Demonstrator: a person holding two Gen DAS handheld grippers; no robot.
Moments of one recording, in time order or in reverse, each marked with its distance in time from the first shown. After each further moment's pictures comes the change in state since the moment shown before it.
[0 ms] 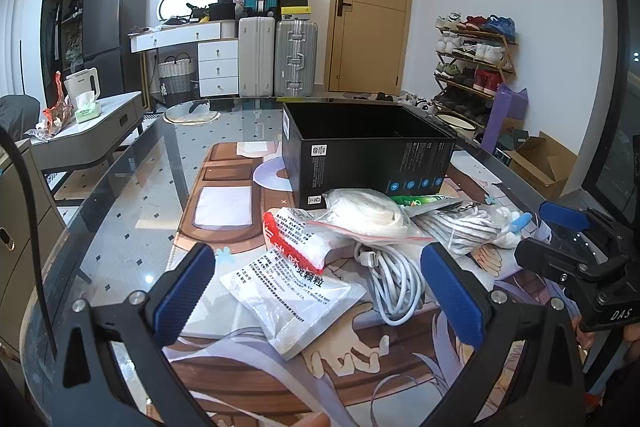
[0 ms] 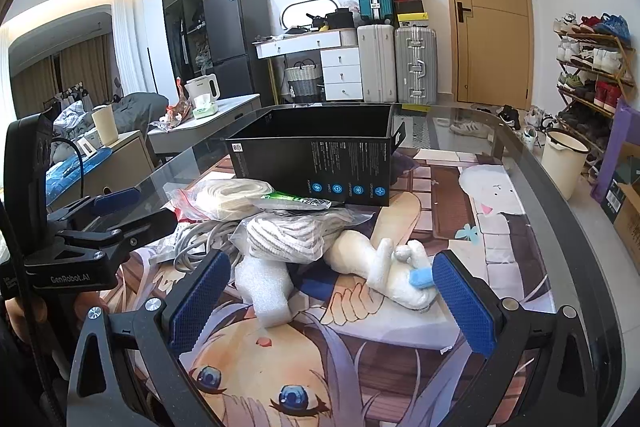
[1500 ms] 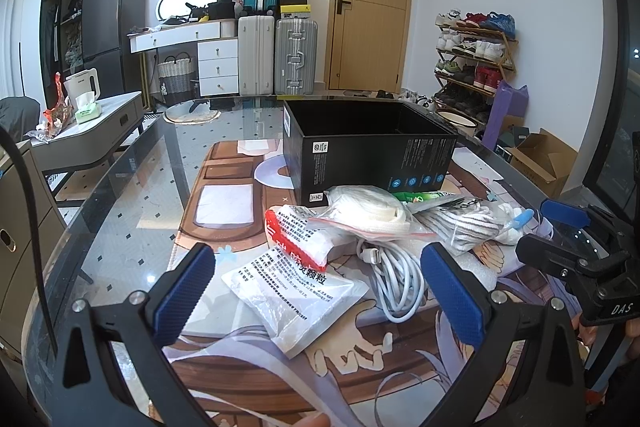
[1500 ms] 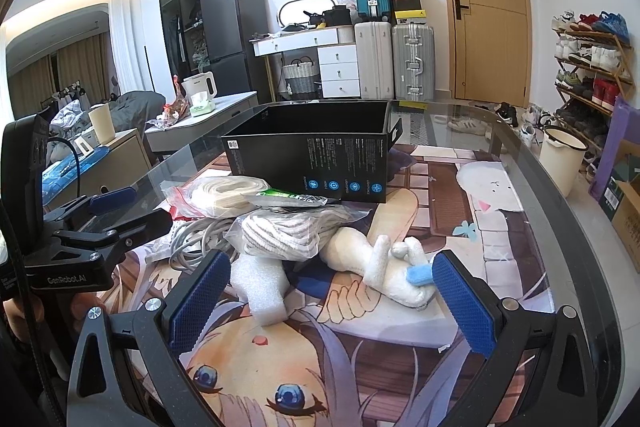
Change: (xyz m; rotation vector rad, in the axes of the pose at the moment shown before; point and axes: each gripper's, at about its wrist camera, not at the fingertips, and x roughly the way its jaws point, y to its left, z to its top) left arm 0.002 0.005 -0.003 0.004 0.004 0.004; right arm 0.002 -0.004 -0.004 0.001 0.007 -0.009
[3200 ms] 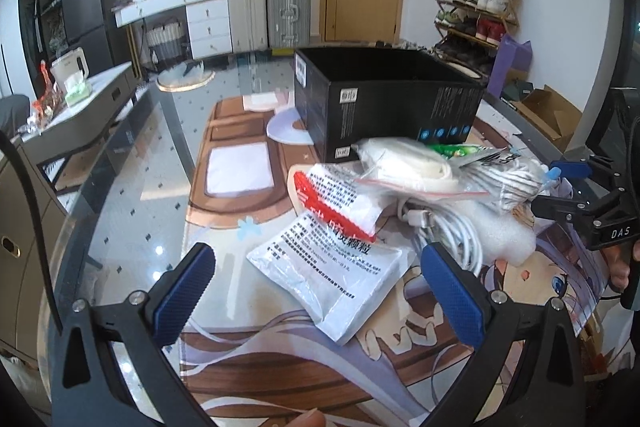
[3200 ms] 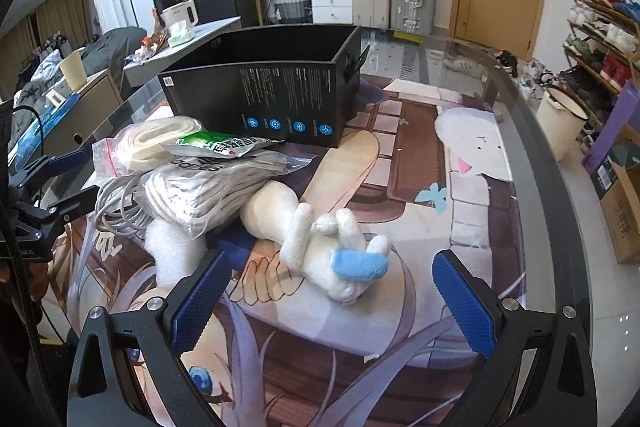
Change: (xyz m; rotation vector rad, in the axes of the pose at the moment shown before) left arm 0.027 0.018 0.005 0.047 0.210 0.003; right arm 0.052 -0.041 0.016 -0.043 0.322 -0.027
